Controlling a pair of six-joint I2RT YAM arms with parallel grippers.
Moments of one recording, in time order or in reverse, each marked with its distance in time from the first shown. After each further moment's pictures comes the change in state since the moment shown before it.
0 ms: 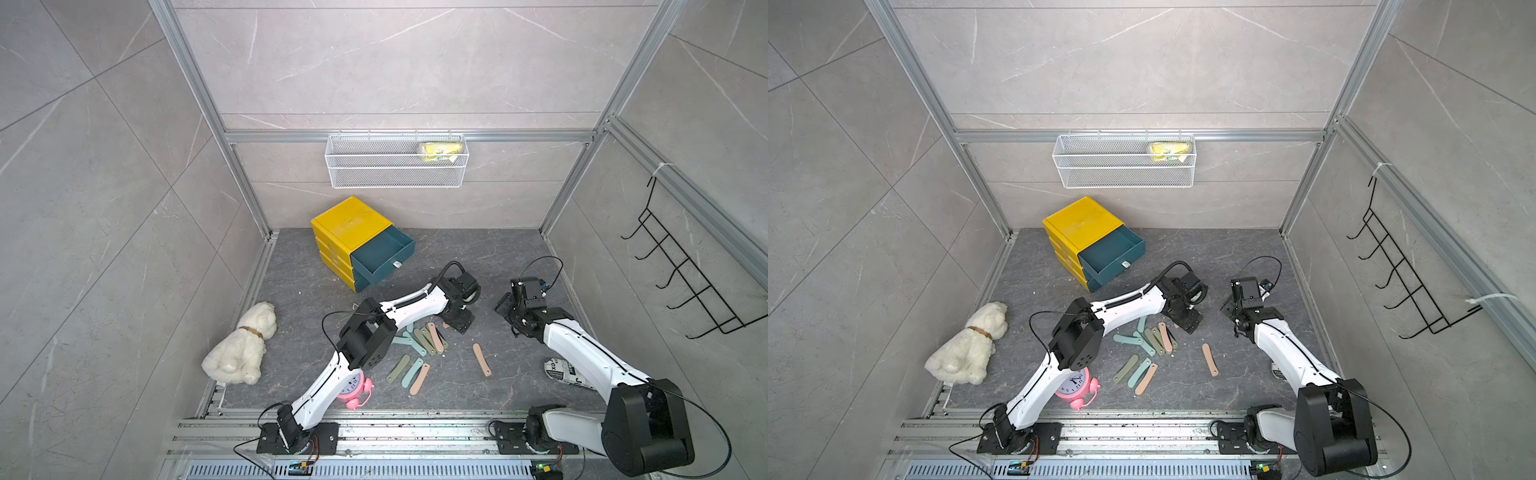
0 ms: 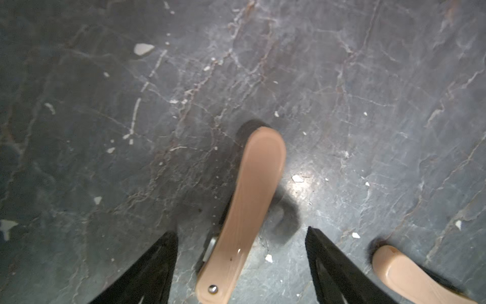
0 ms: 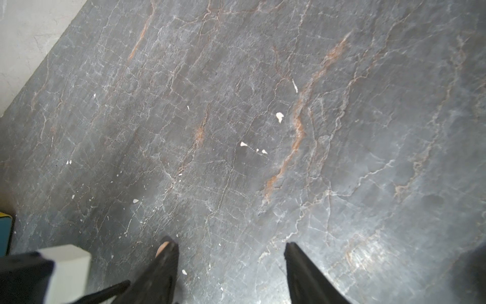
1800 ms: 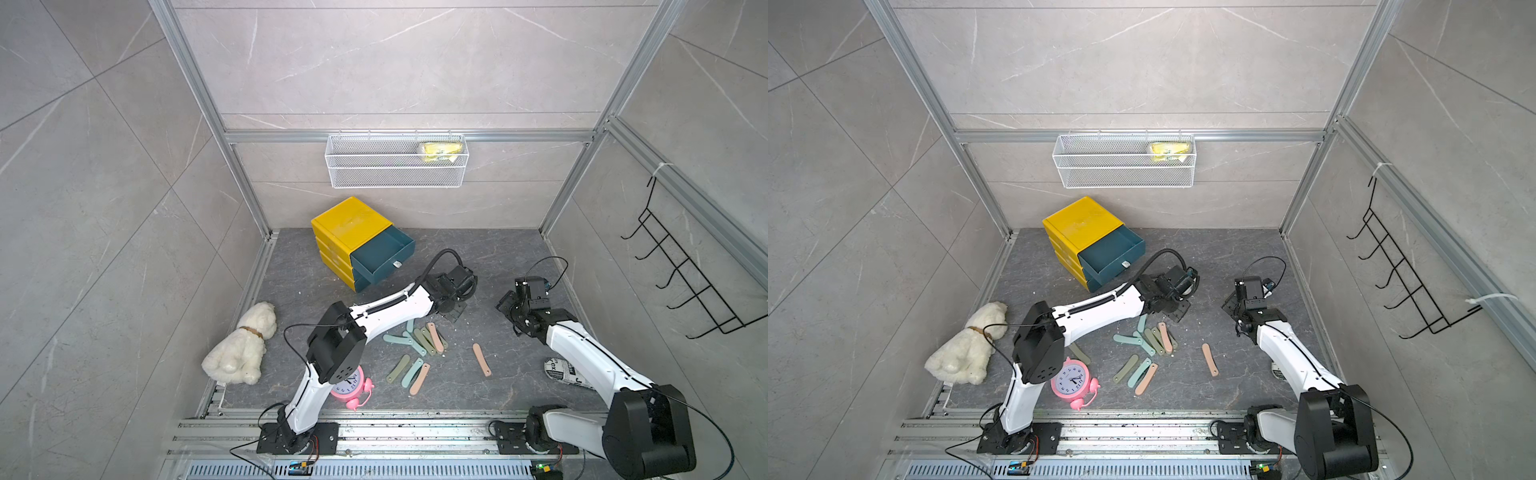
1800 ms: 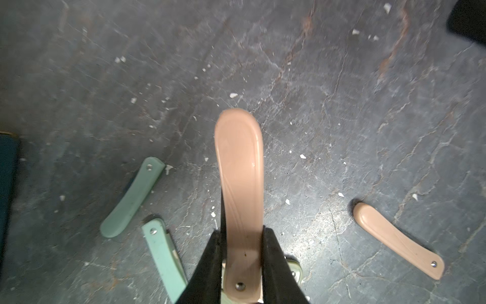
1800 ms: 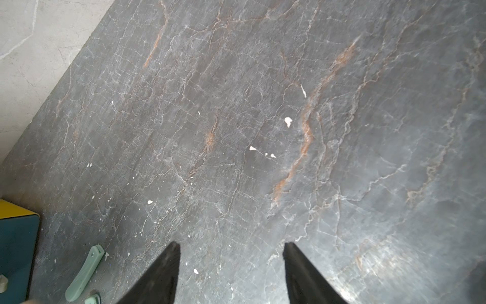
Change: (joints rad) left arm -0.009 -0.376 -0.298 0.152 -0.221 0.006; right arm -0.014 -0.024 -0.006 0.023 -0.042 -0.001
